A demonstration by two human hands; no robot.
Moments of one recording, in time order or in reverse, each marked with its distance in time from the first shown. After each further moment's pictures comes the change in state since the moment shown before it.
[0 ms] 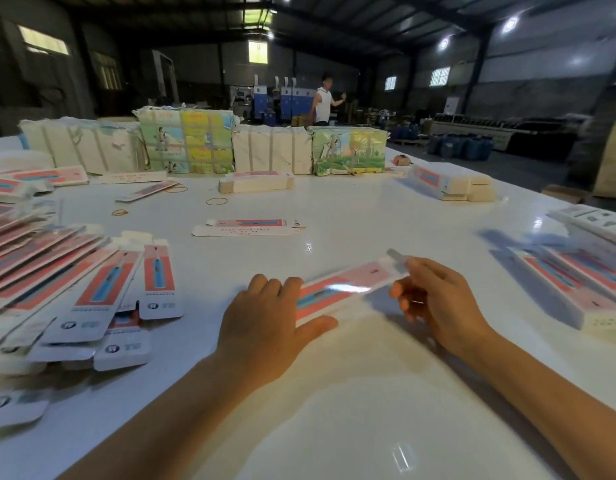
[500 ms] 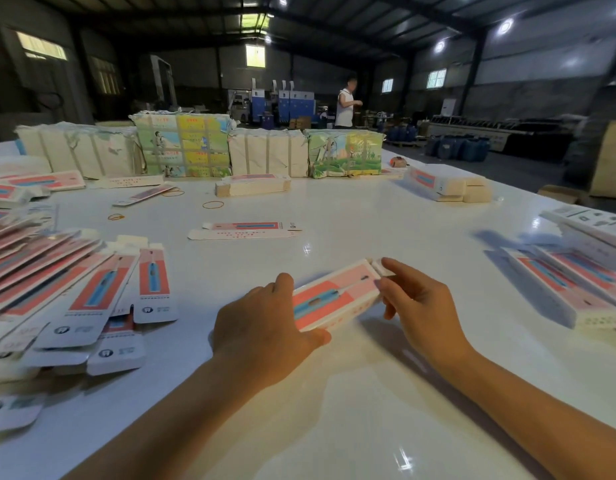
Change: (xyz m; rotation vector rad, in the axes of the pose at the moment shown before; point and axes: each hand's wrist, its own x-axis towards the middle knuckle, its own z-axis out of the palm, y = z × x) left_hand 0.000 0.011 -0.012 -0.102 -0.123 -0.197; right_hand -0.027 0.001 0.022 -0.362 0.034 -0.223
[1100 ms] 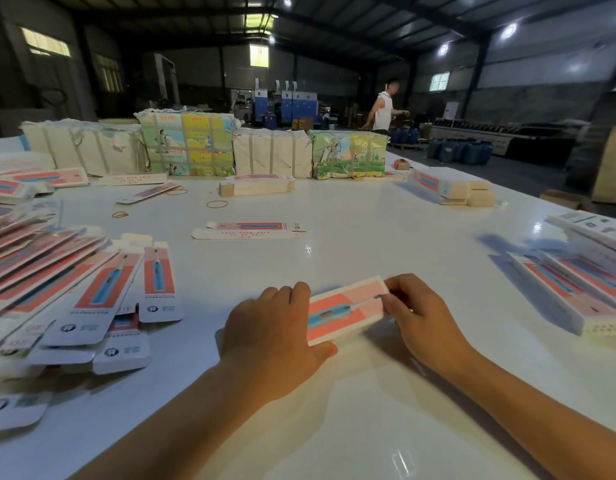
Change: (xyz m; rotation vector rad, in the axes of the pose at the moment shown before) left_hand -0.006 0.000 0.003 0.137 0.063 0.130; right_hand 0.004 0.003 -0.001 -0.377 -0.135 -0.081
